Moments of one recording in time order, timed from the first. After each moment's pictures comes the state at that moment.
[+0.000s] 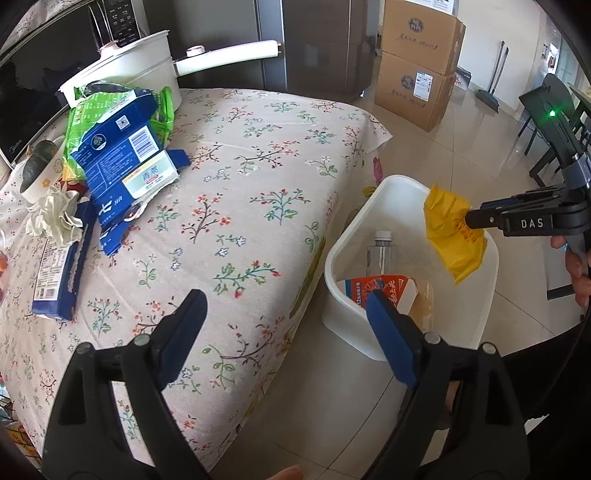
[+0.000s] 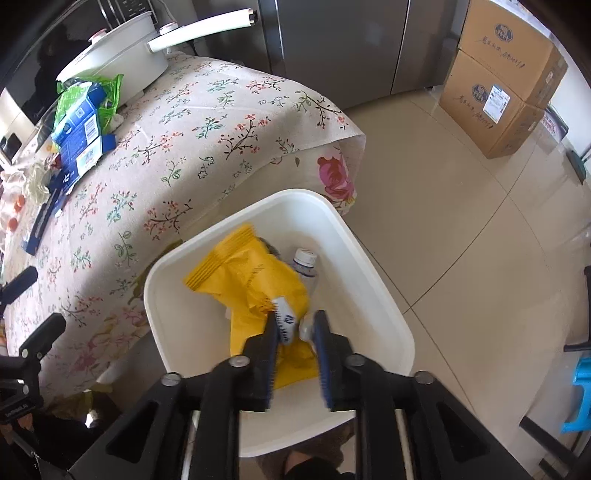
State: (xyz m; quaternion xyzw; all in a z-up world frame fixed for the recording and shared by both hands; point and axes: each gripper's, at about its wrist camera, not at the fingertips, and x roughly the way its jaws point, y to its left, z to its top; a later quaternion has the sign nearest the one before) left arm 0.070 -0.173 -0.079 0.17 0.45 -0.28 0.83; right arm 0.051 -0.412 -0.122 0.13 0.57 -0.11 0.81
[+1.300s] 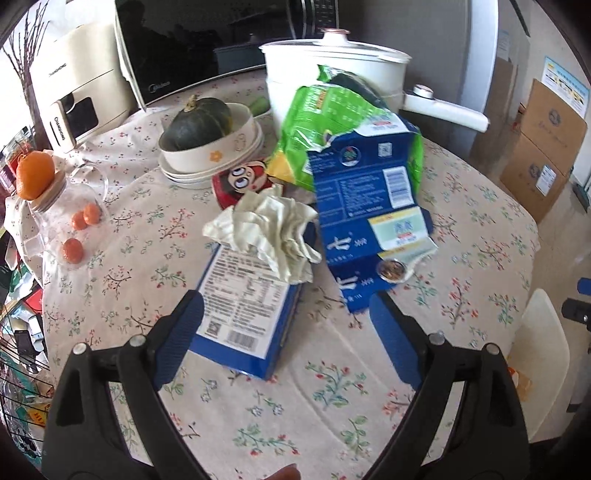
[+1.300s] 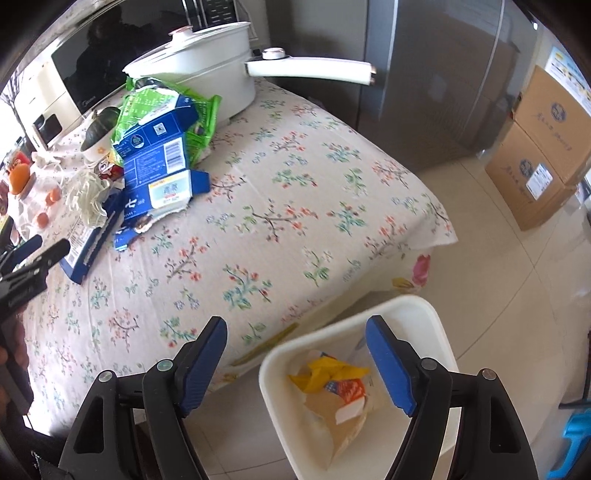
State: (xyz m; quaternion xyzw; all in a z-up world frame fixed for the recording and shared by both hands) left arm 0.216 -0.013 -0.056 0.07 0.43 -0.08 0.90; right arm 0.151 -0.303 -0.066 0.06 0.52 -0.04 0.85
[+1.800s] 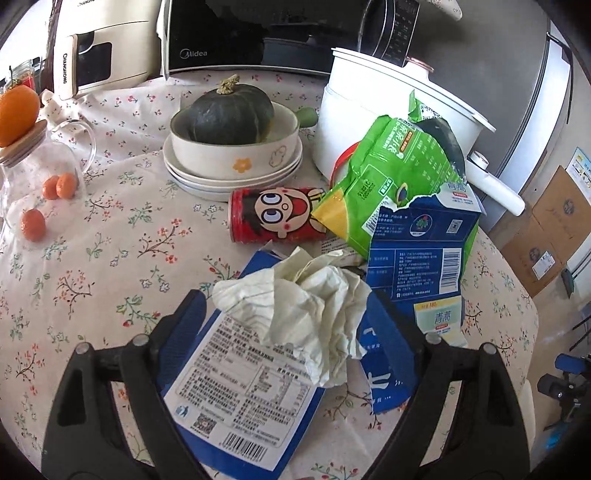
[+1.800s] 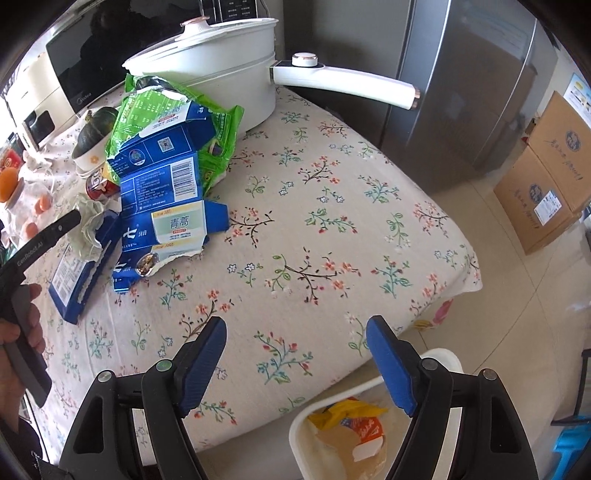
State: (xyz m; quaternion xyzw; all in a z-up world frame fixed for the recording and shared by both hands) left arm 0.286 0.019 -0.087 -0.06 0.41 -0.07 0.91; right arm 0.218 -0.271 -0.074 0.04 0.53 -0.05 0.85
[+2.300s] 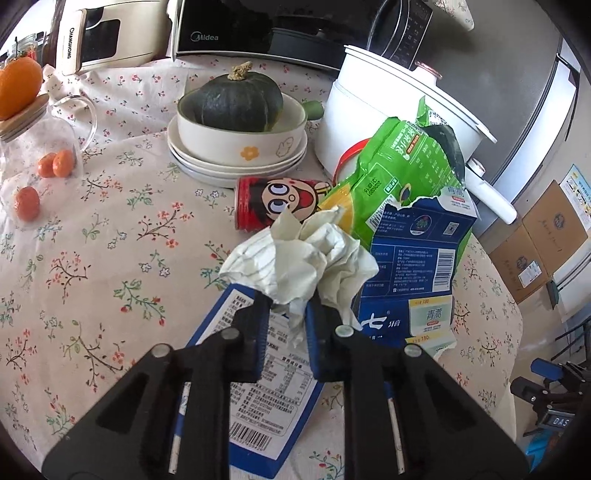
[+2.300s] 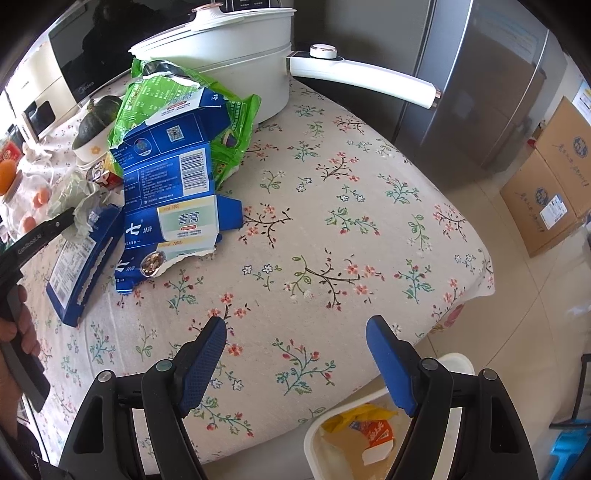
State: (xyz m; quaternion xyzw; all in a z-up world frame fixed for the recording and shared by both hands) left arm 0.283 0.037 -0.083 -0.10 0.44 -0.08 0.89; right arm 0.226 -0.254 -0.080 0.03 0.53 -0.04 0.85
